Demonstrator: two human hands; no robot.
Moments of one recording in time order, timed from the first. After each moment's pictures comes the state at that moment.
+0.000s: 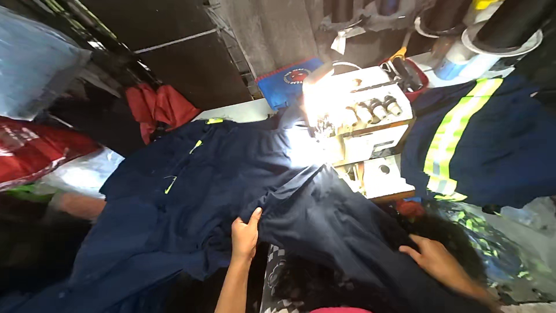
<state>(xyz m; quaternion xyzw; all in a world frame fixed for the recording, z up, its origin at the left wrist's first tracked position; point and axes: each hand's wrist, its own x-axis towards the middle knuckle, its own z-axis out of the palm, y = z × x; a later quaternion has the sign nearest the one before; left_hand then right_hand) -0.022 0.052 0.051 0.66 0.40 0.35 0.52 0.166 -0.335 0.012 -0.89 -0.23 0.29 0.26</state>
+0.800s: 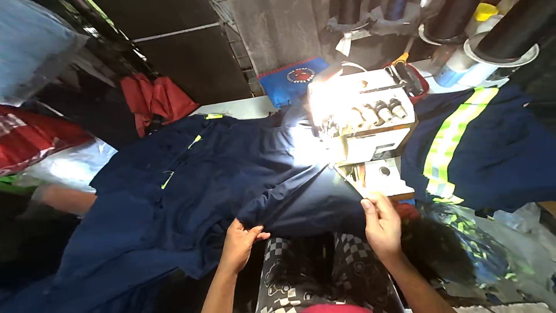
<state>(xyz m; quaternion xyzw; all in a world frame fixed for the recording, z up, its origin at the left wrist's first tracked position) -0.053 0.056 0.059 0.62 0.33 0.27 0.66 0.135 -0.175 0.055 -0.68 -0.32 -0.14 0.64</state>
